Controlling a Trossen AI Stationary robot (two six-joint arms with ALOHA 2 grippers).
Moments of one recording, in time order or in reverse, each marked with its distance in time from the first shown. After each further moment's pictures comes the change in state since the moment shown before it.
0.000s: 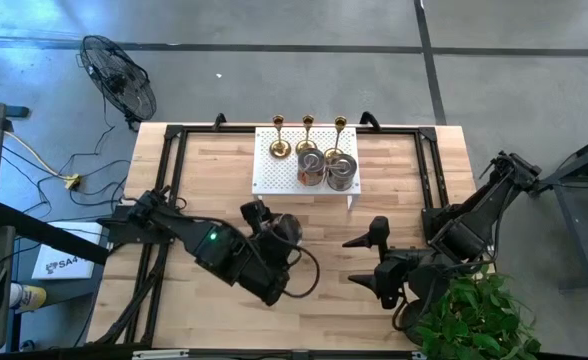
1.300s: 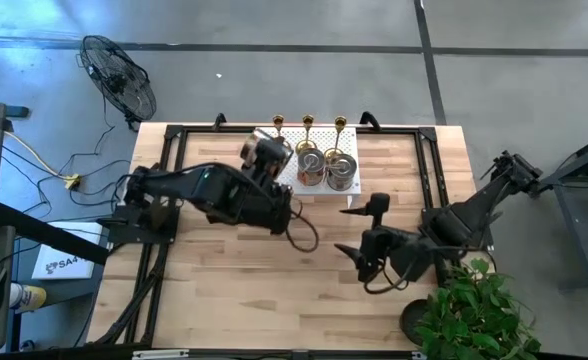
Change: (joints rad) left arm 0.235 -0.110 0.002 0.000 -0.437 1.329; right arm -0.130 0.000 0.000 -0.001 0.146 0.190
